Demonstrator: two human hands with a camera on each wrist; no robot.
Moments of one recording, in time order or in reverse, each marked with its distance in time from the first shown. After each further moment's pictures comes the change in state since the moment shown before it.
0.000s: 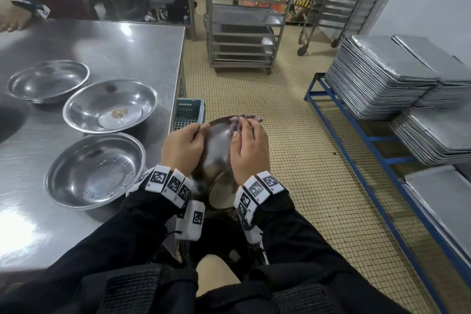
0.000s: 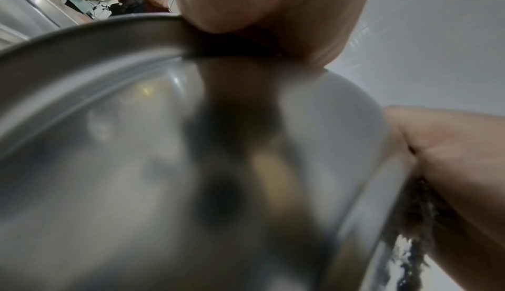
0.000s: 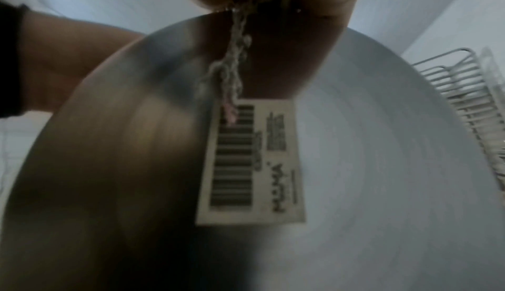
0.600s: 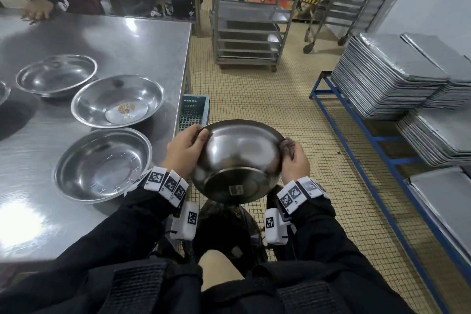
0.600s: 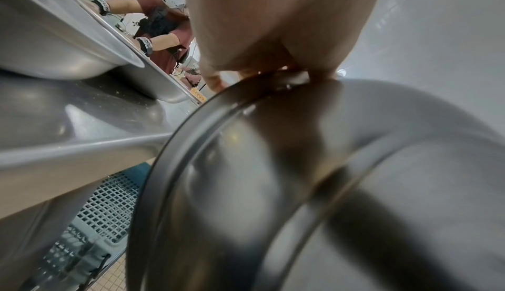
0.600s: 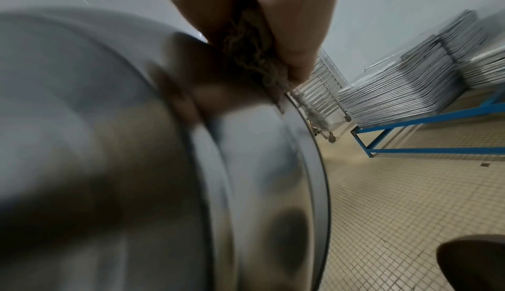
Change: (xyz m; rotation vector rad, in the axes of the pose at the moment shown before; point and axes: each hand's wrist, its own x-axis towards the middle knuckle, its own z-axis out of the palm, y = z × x) left_hand -0.002 -0.036 0.002 -0.167 -0.143 -0.048; right_hand -0.007 0.076 -0.026 0.348 0.007 0.511
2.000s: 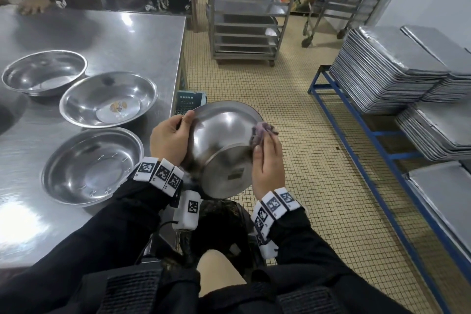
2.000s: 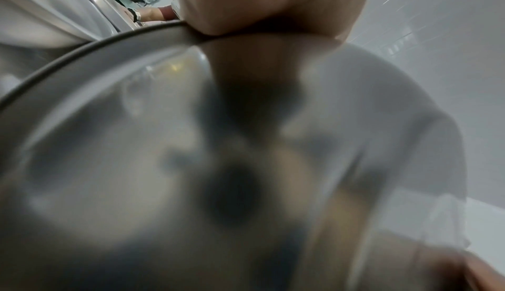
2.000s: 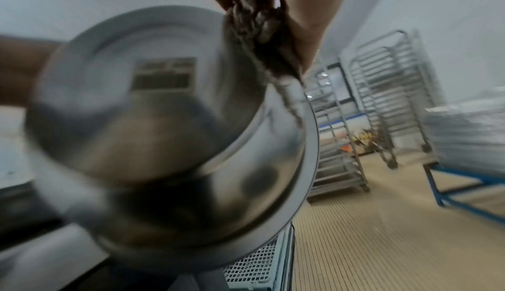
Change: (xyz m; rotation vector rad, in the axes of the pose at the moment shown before) left_hand 0.016 0.016 -0.003 -0.021 0.284 -0.070; right_hand -0.033 -0.013 0.027 -0.125 -0.079 -0.362
